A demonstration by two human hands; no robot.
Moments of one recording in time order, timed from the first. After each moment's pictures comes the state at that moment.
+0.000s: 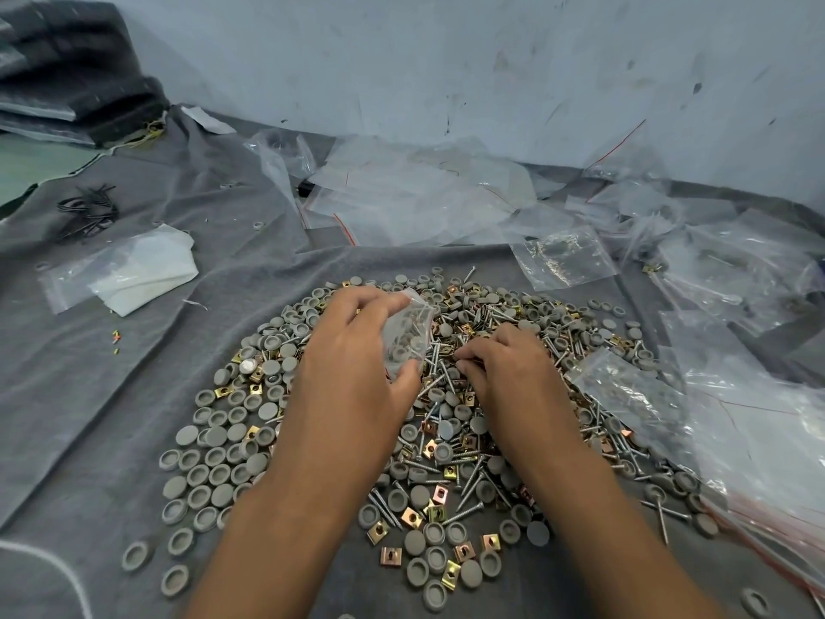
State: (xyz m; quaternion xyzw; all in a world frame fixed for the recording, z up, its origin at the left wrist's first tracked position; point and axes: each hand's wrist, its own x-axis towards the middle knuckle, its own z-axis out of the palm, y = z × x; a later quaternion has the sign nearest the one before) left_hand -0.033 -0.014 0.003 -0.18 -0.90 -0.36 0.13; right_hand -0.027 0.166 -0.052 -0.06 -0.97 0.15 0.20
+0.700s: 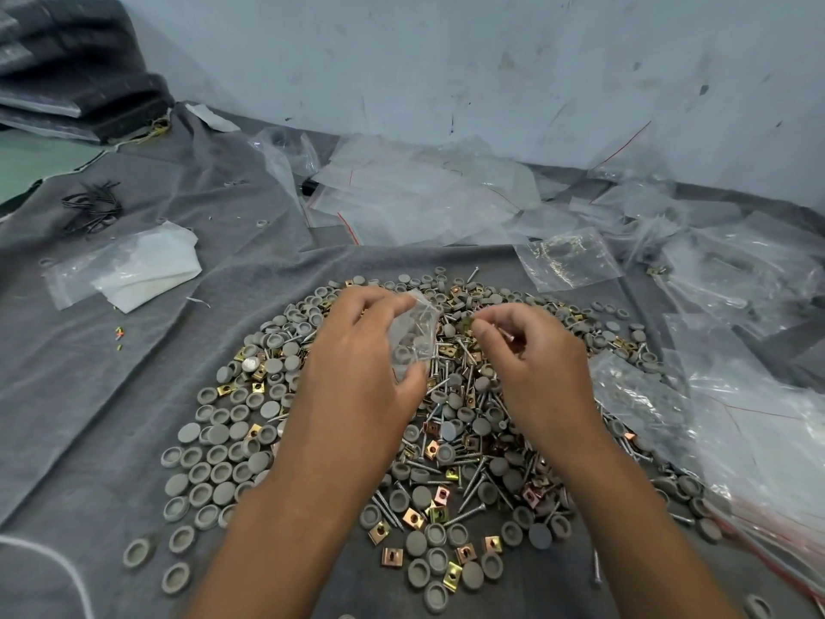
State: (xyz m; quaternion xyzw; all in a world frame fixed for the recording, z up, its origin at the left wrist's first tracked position) left_hand -0.033 -0.012 0.002 -0.19 -0.90 -0.36 0.13; right_hand -0.020 0.164 -0.020 -0.08 -0.89 0.38 0.23
